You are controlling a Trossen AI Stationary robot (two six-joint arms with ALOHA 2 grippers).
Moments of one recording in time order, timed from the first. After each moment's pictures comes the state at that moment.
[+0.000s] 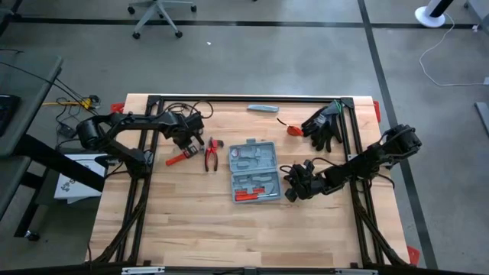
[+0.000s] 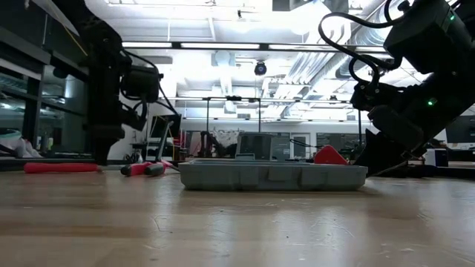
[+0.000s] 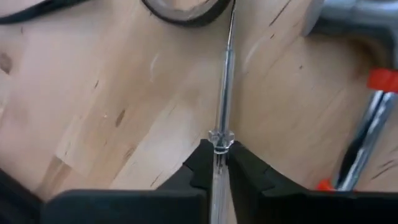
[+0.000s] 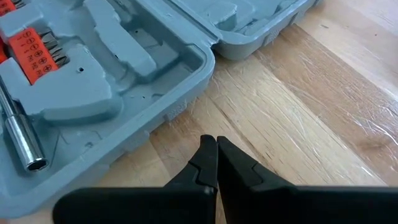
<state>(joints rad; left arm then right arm) 0.56 1.47 0.66 -0.72 -0.19 -0.07 0.38 1.58 0.45 0.13 0.57 0.81</state>
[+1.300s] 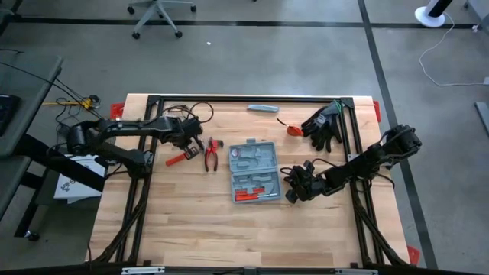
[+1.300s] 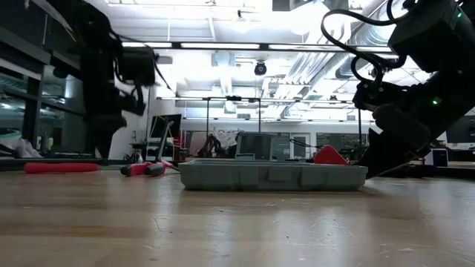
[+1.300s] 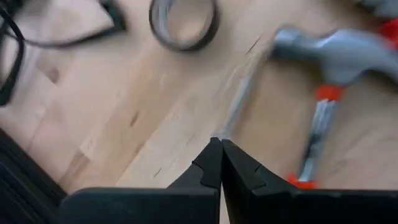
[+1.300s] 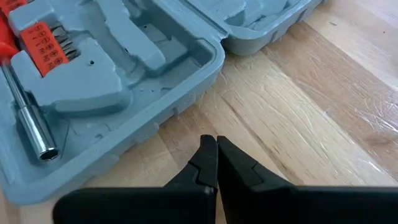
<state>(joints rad) 0.43 1.31 0.65 -0.73 -0.29 -0.18 0.40 1.58 0.45 0.13 0.57 0.81</state>
